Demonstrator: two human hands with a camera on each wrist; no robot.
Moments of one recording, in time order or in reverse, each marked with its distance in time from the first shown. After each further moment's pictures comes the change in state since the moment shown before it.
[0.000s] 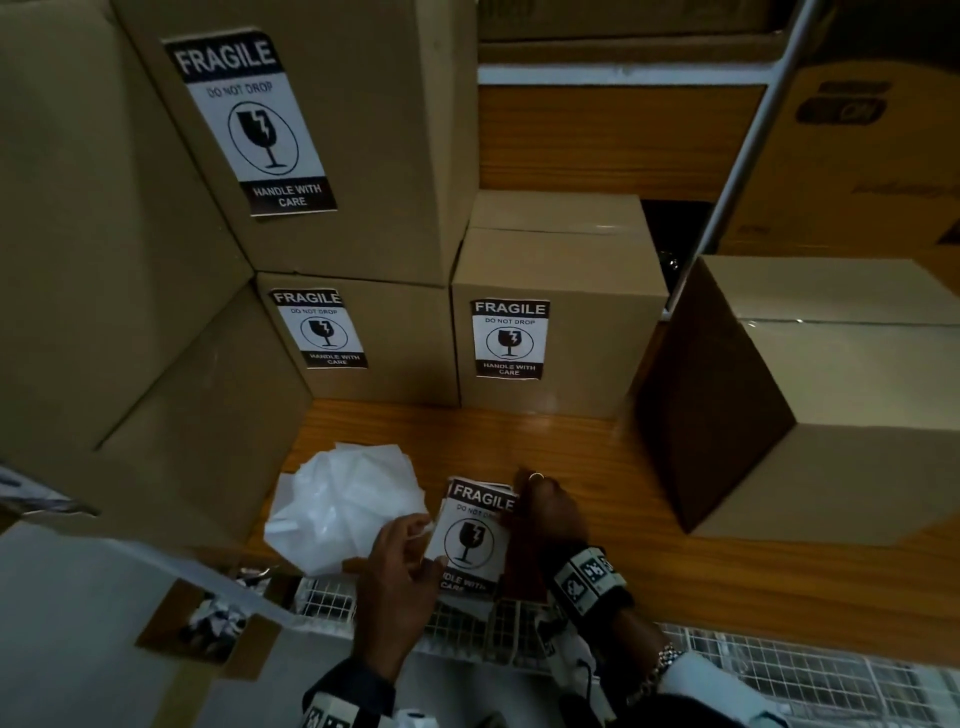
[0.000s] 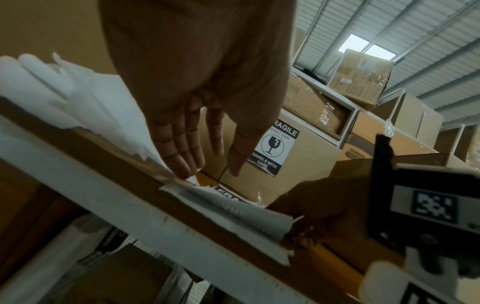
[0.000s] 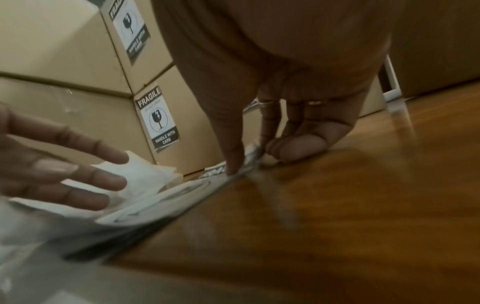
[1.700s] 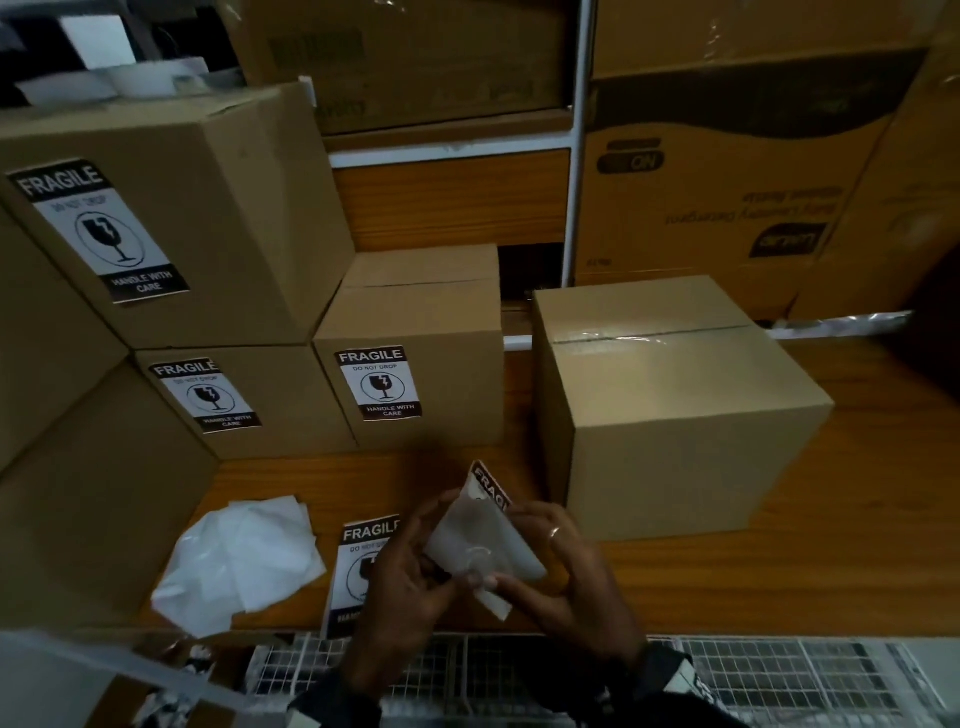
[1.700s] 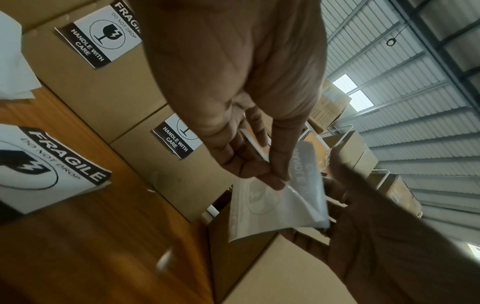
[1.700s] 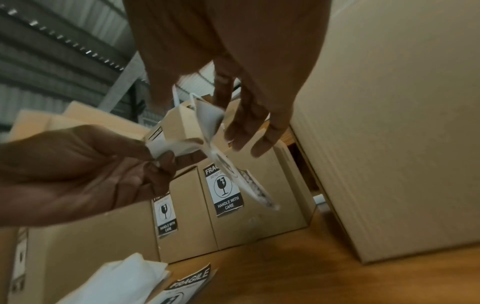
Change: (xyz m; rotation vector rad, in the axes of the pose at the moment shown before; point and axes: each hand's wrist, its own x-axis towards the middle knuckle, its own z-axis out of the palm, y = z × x) left_hand -0.051 0.150 0.096 -0.421 -0.348 0.223; right_hand -0.144 0.084 -0.155 0.397 0.206 -0.441
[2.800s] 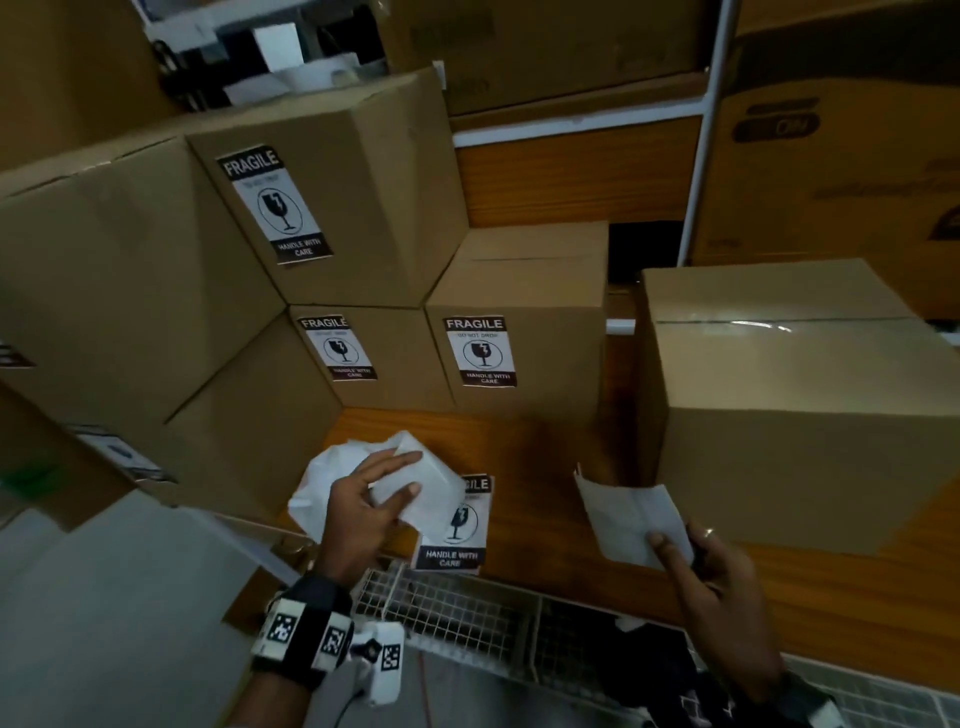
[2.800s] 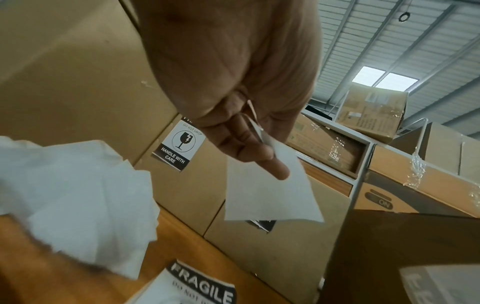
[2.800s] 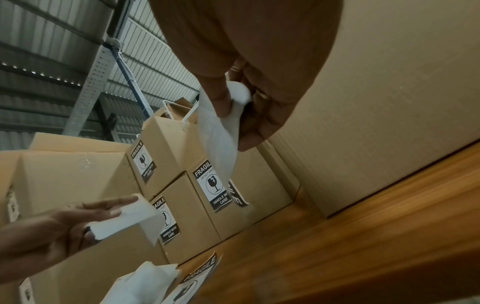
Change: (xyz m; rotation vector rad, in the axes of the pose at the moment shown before) left_hand -0.017 0.004 -0.121 0.386 0.405 0.100; right_hand -0.029 -0.001 -0.028 0.462 0.200 0.289
